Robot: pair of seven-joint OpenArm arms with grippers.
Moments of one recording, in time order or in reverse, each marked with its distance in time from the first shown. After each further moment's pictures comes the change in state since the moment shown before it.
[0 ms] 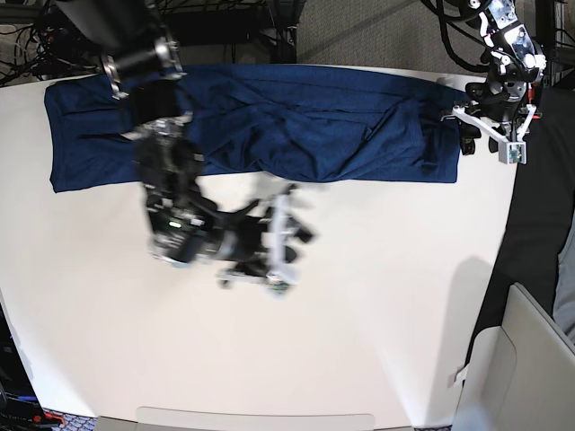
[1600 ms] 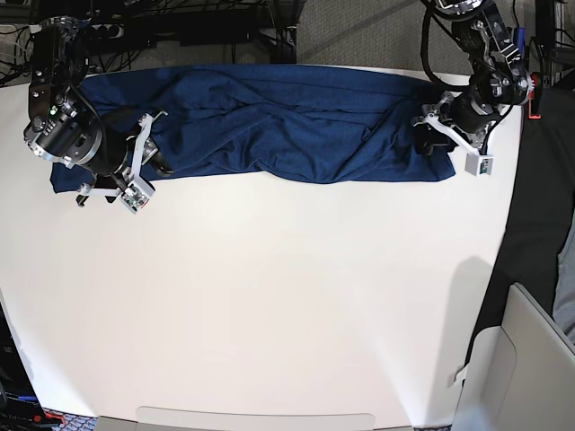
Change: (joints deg) left arm -5.1 -1.1 6.4 -11.6 -17.0 -0.7 14.1; right arm -28.9 19.7 22.1 25.1 0.7 0.4 0.5
